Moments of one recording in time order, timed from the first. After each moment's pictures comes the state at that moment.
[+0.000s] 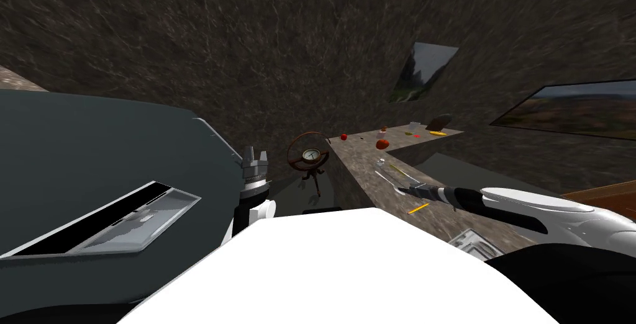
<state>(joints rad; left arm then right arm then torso) 0.48 0.04 0.02 -2.27 0.07 -0.49 -0.14 0.62 -1.45 0.16 -1.30 0.45 -0.53 -0.05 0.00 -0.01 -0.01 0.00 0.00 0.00</state>
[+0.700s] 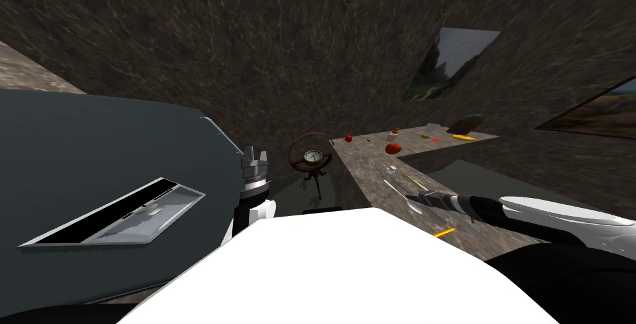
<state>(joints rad) 0.48 0.04 0.02 -2.27 0.07 -0.49 -0.14 0.67 -1.45 0.16 -1.24 0.44 -0.59 -0.06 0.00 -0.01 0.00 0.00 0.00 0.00</state>
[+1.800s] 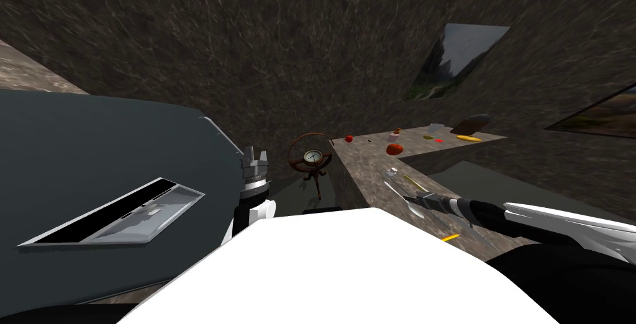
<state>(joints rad) 0.48 0.04 0.02 -2.27 0.07 -0.49 -0.14 0.76 -1.50 0.21 -1.35 0.14 -0.51 0.20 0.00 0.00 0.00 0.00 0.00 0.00</state>
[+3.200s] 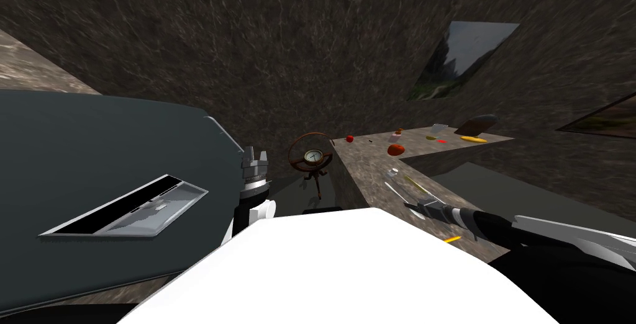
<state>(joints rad) 0.48 0.04 0.02 -2.27 0.07 -0.49 -0.14 0.88 -1.57 0.28 -1.50 -0.25 -0.41 0.54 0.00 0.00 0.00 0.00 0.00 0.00</state>
